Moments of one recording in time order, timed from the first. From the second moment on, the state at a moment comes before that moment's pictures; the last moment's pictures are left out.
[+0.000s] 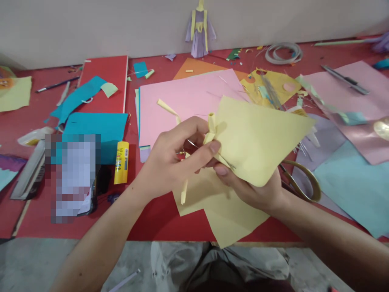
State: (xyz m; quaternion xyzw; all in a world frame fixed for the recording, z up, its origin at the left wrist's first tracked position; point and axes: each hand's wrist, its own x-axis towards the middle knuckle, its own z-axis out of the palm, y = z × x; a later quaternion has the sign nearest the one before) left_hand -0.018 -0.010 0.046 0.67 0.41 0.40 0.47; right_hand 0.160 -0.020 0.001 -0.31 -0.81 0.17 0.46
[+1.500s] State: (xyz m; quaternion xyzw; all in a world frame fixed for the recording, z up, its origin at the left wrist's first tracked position) left_hand -0.021 -0.007 0.050 0.80 0.45 0.23 0.33; right_hand 0.159 -0.018 0.004 -0.35 -0.79 0.28 0.43
